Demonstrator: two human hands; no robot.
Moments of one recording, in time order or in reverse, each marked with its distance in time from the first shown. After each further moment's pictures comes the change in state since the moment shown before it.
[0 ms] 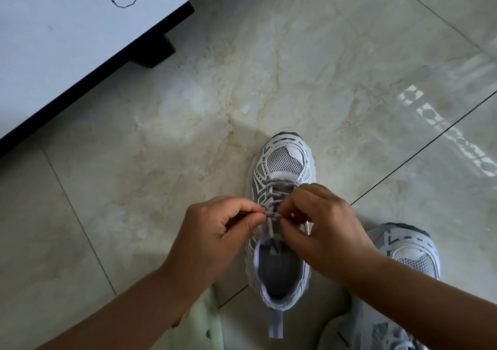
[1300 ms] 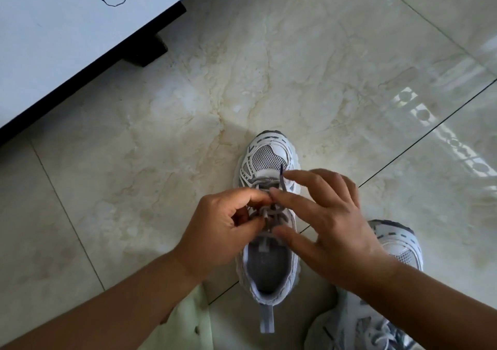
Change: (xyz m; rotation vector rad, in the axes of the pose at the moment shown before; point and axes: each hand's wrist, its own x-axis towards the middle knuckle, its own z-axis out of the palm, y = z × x) left_hand 0.014 -0.004 0.023 -0.024 -0.096 0.104; right_hand -0.014 0.010 -0.019 -0.235 0.031 -0.115
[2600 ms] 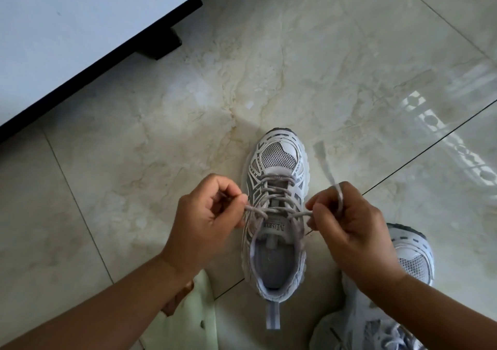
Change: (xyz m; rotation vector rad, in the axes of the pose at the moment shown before) left_hand -0.019 -0.011 -0.013 -0.142 0.286 -0.231; right_hand -0.009 -0.003 0.006 0.604 0.088 0.467
